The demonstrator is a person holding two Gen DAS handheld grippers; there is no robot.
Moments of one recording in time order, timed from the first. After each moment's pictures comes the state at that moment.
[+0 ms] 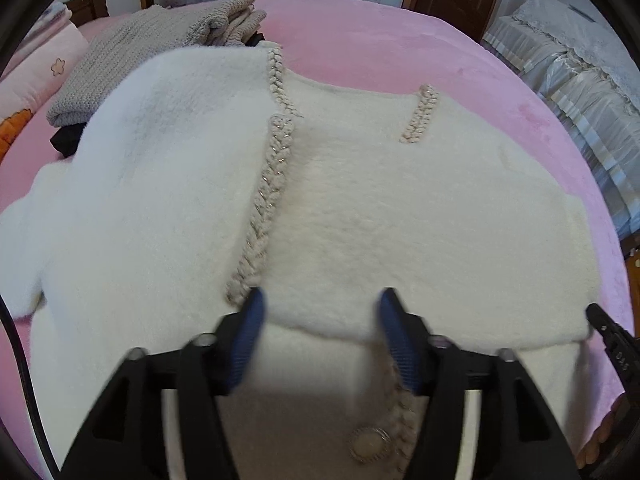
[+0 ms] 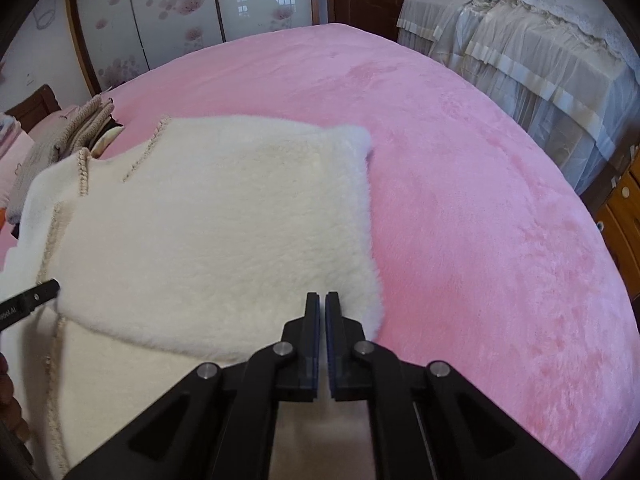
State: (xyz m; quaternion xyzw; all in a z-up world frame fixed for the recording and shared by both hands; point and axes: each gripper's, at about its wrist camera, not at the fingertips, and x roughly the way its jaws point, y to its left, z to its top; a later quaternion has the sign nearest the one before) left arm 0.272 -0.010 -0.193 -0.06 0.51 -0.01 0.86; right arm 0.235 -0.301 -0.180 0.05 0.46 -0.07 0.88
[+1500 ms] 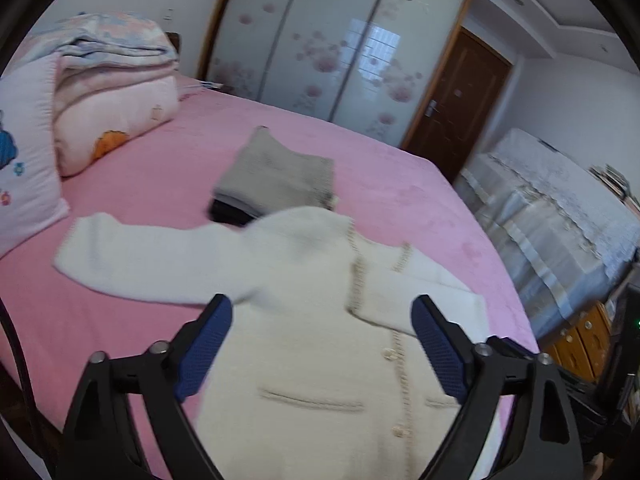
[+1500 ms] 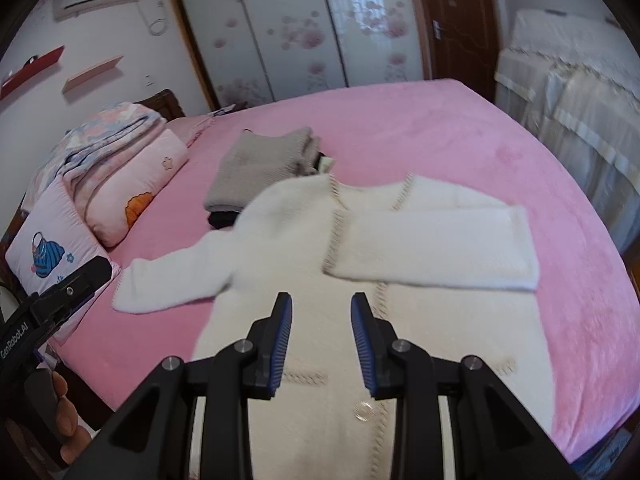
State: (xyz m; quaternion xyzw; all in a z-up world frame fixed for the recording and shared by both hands) left arm 0.035 0.195 0.019 -0.17 0.32 0.00 0.93; right arm 0.081 -0.048 0.002 0.05 0.39 0.11 0.91
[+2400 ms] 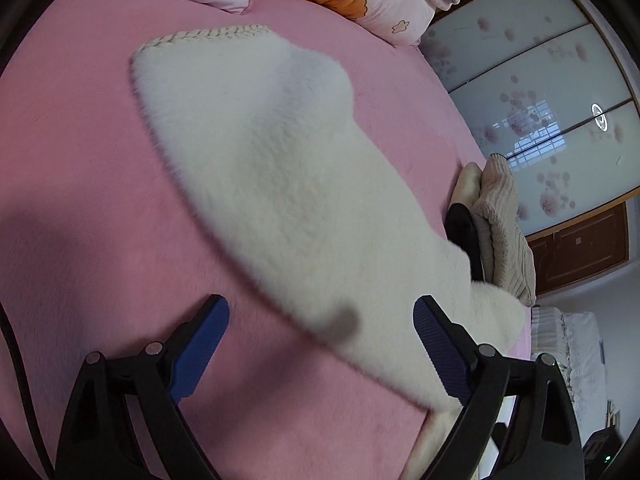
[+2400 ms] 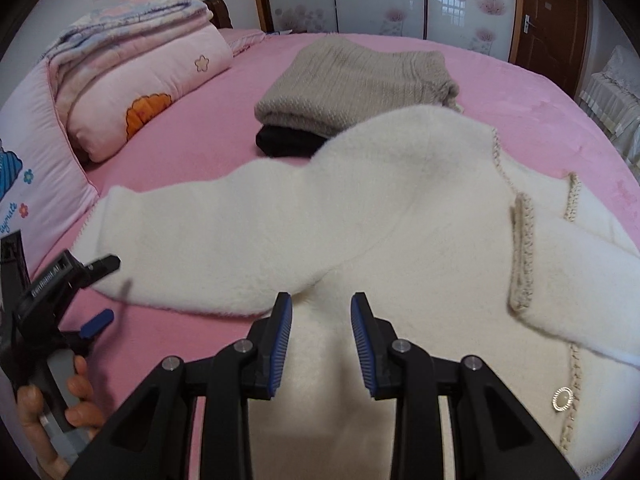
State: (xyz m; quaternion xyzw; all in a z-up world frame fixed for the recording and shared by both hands) left arm 0.126 0.458 -0.249 -0.48 0.35 0.18 0.79; right arm 0.220 0.156 -0.155 -0.06 0.47 0.17 0.86
